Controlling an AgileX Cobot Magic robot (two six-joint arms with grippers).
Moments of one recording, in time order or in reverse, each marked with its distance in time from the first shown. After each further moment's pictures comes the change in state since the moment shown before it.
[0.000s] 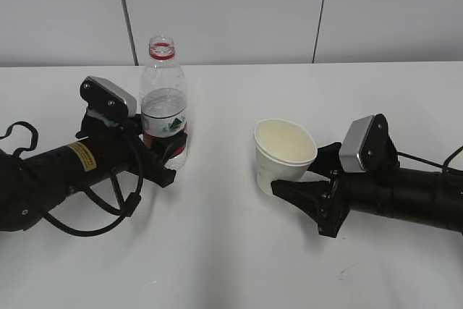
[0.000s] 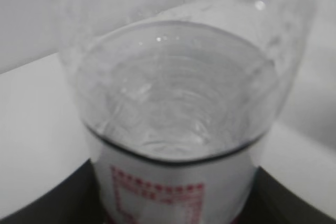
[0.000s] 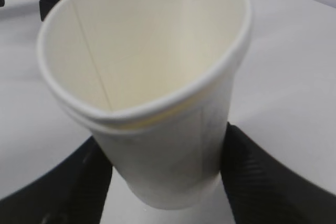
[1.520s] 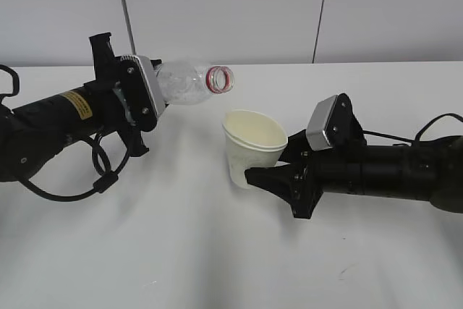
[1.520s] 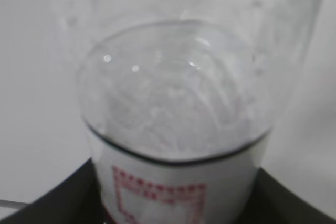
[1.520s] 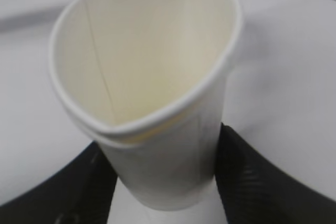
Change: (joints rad) left arm -0.007 -0.149 -0.101 -0.080 0.191 0.984; right arm 0.086 -0.022 -0.147 -0.102 0.113 0.202
